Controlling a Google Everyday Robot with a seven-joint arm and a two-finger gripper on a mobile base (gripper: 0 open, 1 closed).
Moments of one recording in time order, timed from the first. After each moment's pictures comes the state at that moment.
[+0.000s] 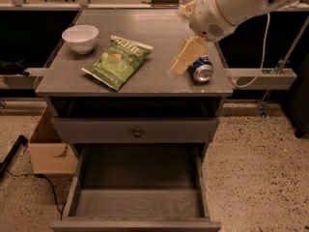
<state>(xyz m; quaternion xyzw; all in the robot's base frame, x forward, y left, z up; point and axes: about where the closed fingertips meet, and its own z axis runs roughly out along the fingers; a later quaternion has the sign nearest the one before) 0.597 -0.051 0.970 -0.64 0.66 0.08 0.38</state>
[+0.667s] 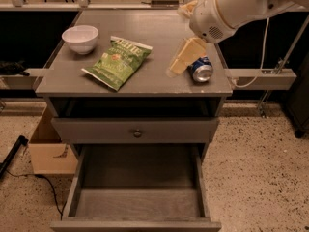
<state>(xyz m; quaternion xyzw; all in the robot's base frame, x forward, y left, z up) 0.601 -0.048 0.974 -0.63 0.66 0.08 0.40</state>
